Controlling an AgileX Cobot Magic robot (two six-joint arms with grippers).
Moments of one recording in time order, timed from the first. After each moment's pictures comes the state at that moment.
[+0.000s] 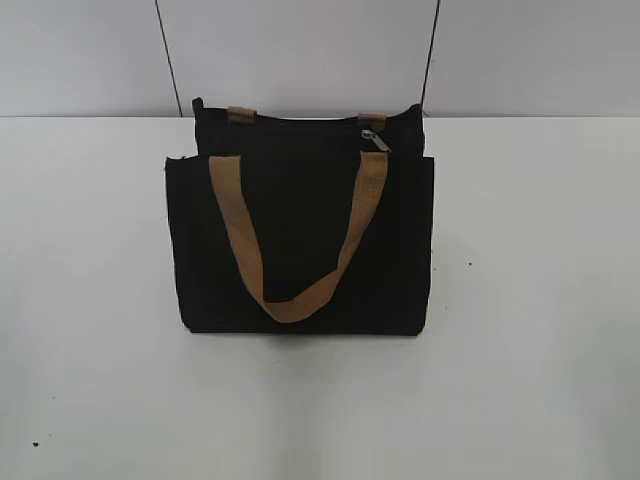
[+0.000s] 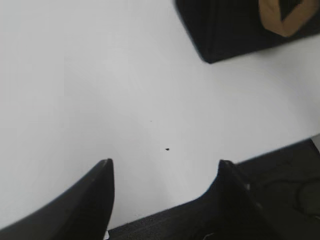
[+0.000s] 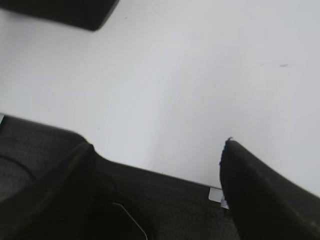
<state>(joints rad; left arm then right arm) -0.28 0.26 -0.53 -0.06 1.07 0.10 0.25 0.28 -0.48 0.07 1.10 -0.05</state>
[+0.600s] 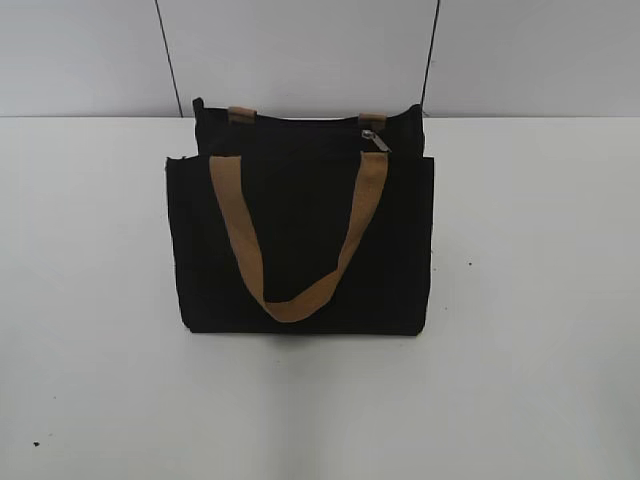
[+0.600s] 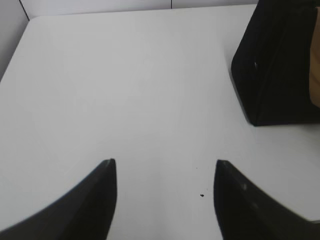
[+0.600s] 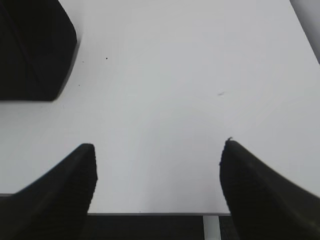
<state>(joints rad) -0.07 0.00 -0.53 -0.06 1.06 0.10 -0.01 0.03 -0.48 0.07 1.10 -0.05</state>
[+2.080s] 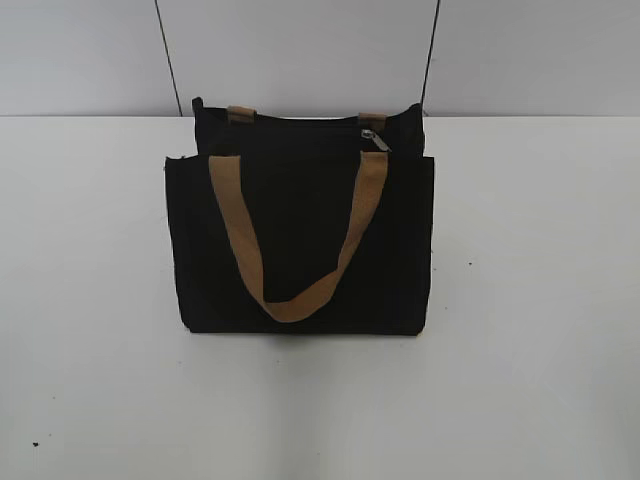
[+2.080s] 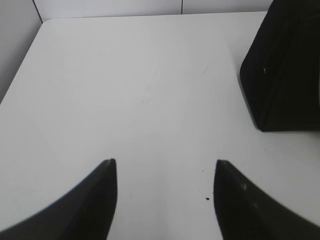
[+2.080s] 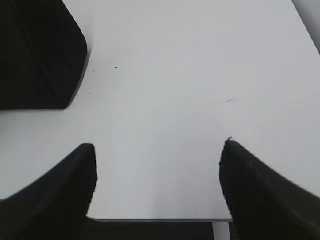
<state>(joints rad) -0.04 -0.01 -0.53 -0.06 1.07 0.10 -0.02 -0.01 -0.48 0.11 1.10 -0.05</state>
